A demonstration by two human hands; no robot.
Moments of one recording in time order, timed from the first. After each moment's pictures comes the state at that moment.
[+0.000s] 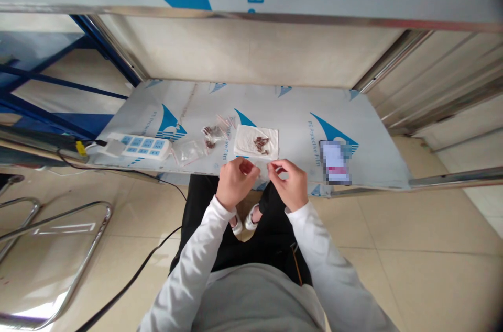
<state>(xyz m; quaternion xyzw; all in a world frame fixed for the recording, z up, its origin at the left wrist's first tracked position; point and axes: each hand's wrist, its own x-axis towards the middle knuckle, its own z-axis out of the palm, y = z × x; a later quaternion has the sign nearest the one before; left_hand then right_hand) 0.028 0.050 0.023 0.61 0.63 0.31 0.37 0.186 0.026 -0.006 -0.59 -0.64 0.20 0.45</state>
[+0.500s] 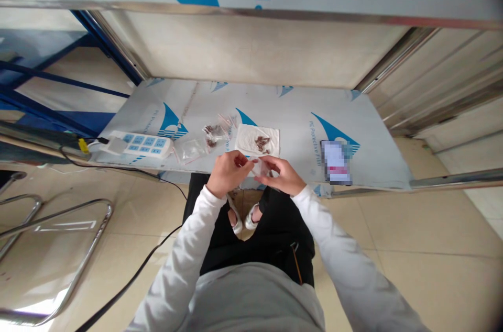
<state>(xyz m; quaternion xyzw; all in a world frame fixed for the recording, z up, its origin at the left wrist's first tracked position) 0.008 0.070 0.027 0.61 0.62 0.30 0.39 0.192 0.056 -0.012 -0.46 -0.65 0.47 0.37</state>
